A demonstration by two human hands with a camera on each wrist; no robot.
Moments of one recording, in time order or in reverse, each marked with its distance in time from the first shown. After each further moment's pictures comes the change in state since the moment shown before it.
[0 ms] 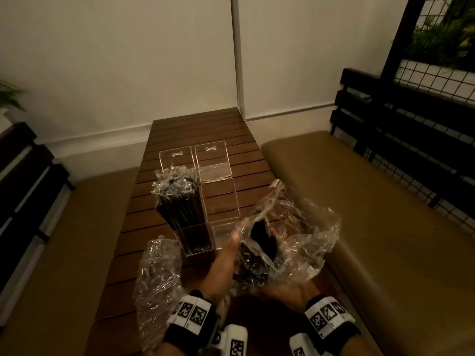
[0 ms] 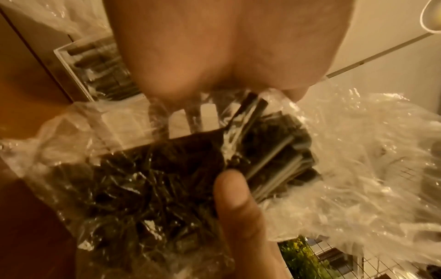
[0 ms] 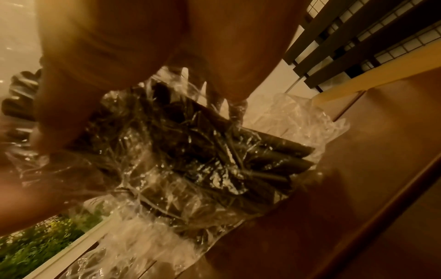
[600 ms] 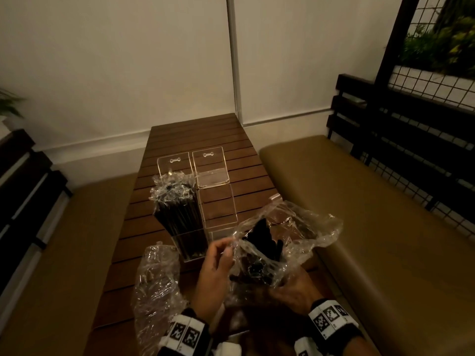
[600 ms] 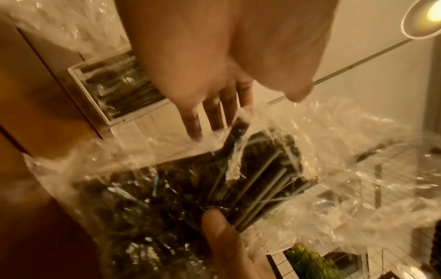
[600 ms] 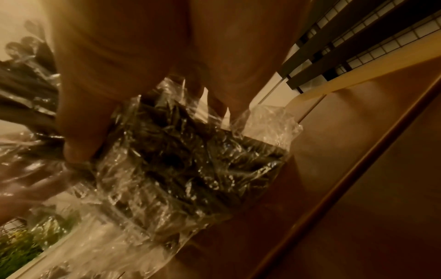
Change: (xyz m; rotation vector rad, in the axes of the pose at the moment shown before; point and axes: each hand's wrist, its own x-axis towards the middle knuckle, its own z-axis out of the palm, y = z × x) left_hand -0.016 0.001 -0.006 0.129 0.102 0.328; right_hand -0.014 0.002 -0.019 0.123 0.328 -0.249
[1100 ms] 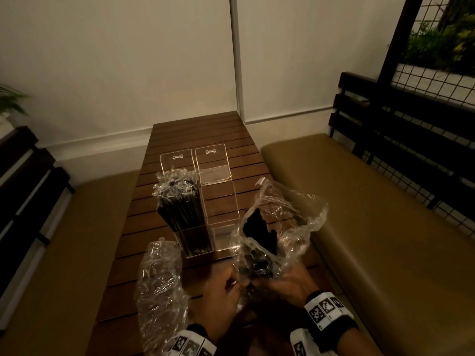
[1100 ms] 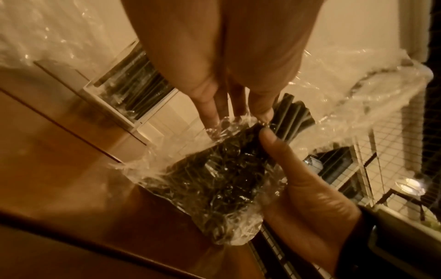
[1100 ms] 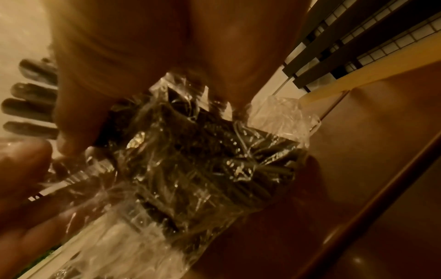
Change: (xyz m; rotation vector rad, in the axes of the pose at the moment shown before) left_hand -0.023 -0.038 -0.007 0.440 -0.032 -0.007; right_hand 0.011 0.002 0.014 0.022 -0.012 0.028
